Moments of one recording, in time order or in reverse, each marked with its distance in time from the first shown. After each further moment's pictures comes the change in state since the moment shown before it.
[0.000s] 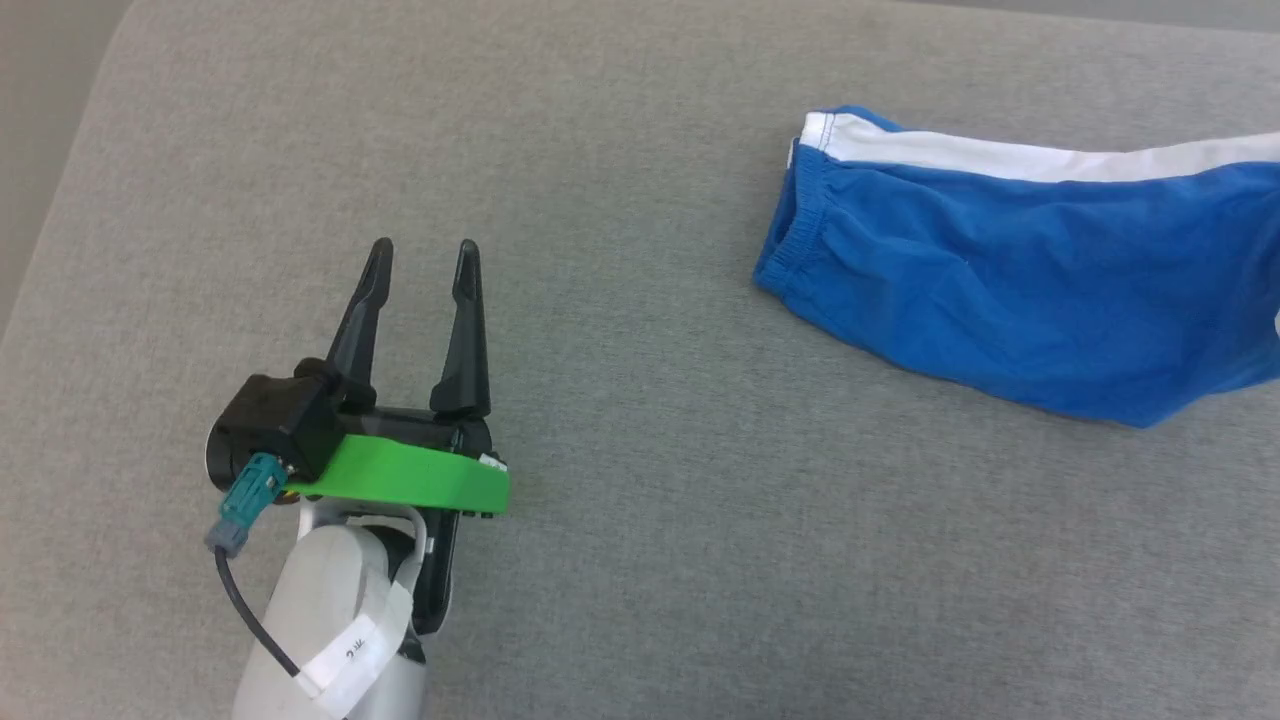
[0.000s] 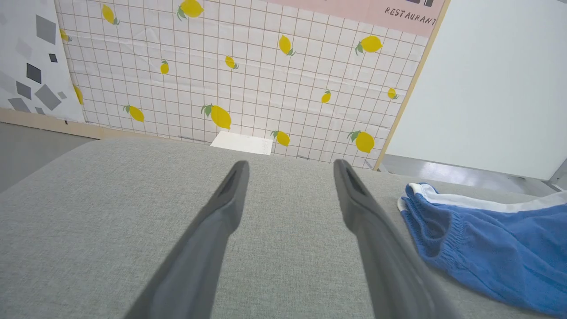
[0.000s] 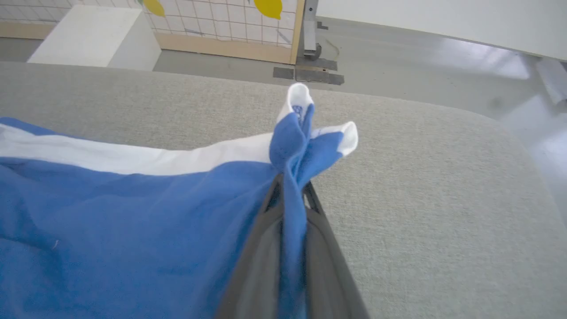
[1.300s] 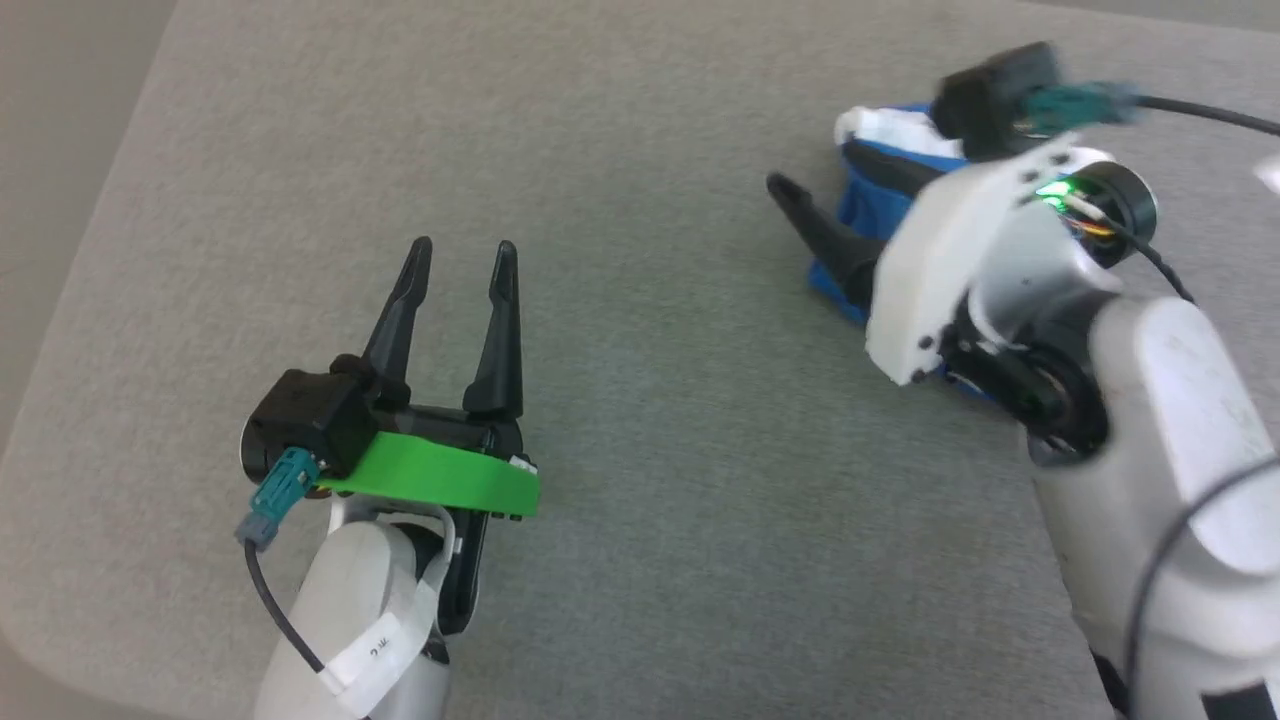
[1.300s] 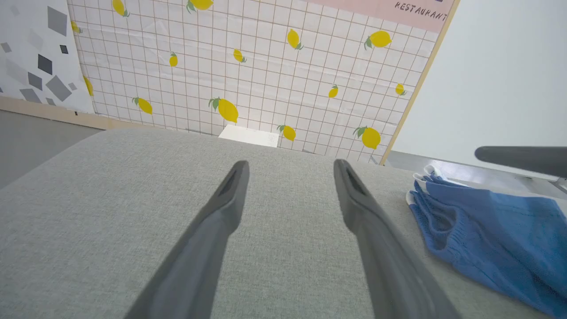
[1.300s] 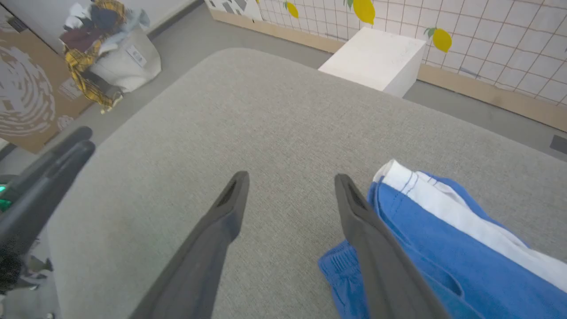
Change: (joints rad) left arm -0.012 -0.001 -0.058 0.007 -0.027 0.009 0.000; right arm -0.091 0.216 0.504 -0.131 0.287 0.000 0.056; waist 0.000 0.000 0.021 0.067
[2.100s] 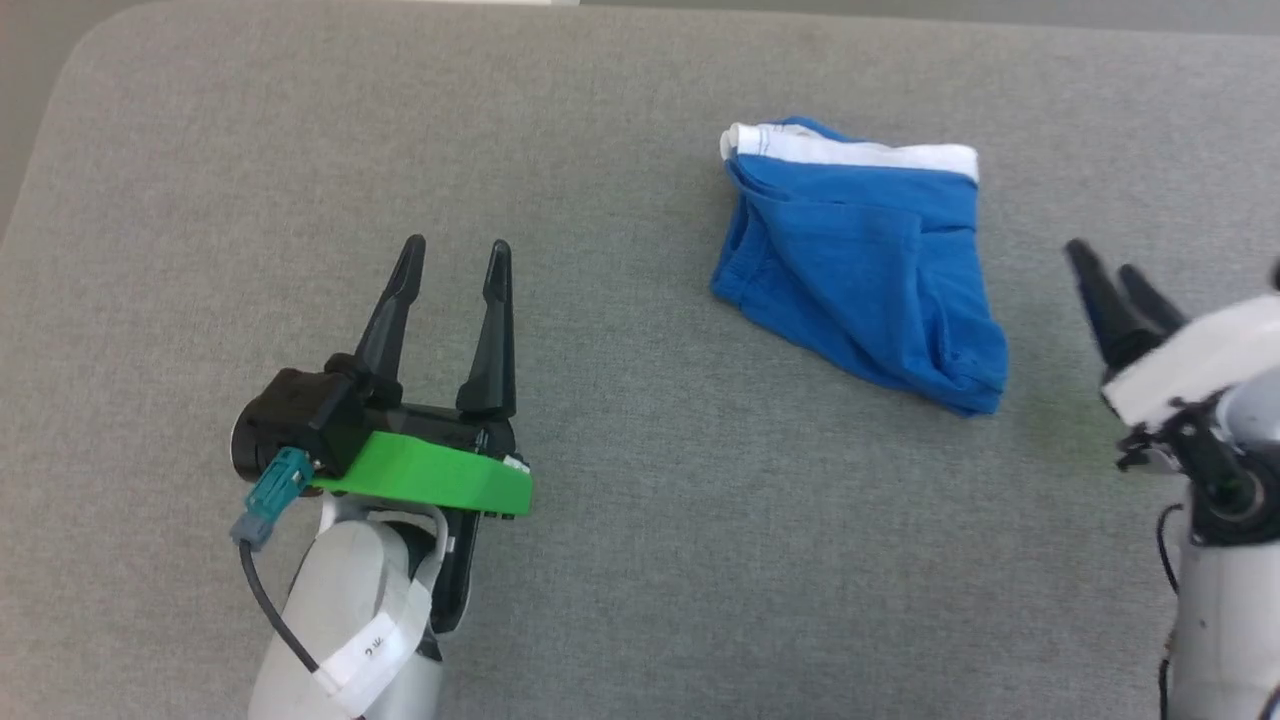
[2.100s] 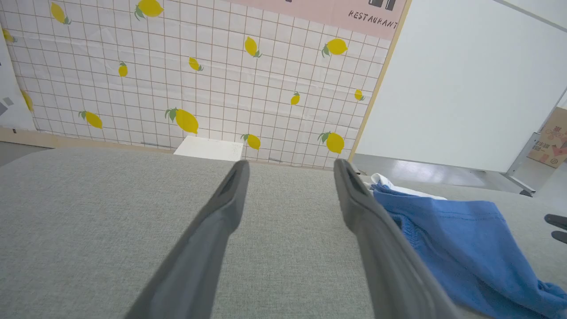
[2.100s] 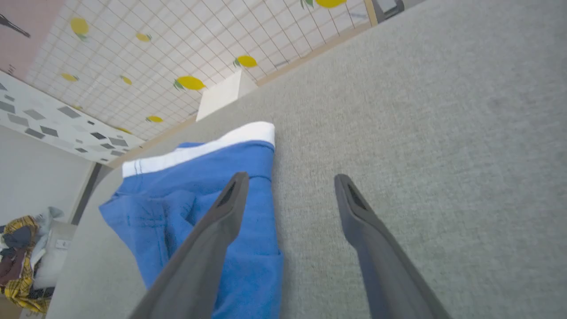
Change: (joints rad) left arm 0.000 0.000 0.019 0.002 0.026 -0.017 0.000; right arm 0.230 0.052 -0.537 0.135 0.135 0.000 -0.209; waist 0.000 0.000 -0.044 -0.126
